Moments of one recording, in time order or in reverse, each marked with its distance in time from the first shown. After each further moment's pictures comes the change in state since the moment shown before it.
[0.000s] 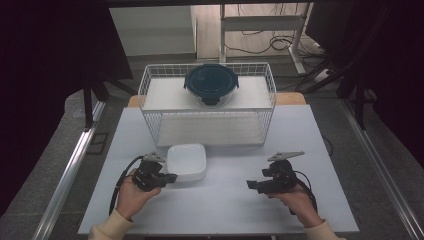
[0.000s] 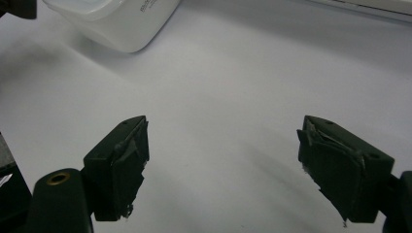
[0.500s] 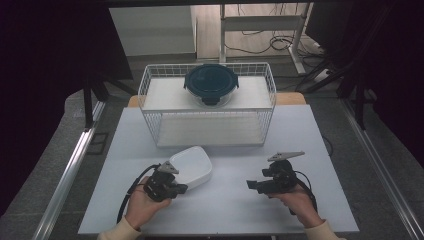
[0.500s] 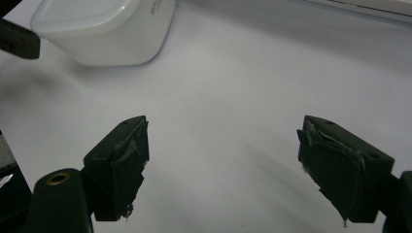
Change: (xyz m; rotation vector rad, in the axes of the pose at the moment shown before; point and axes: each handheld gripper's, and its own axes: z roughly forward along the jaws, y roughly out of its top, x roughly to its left) left arm -0.025 -0.010 0.018 0.065 -0.024 0.049; right arm 0.000 0.000 -0.001 0.000 0.003 0.004
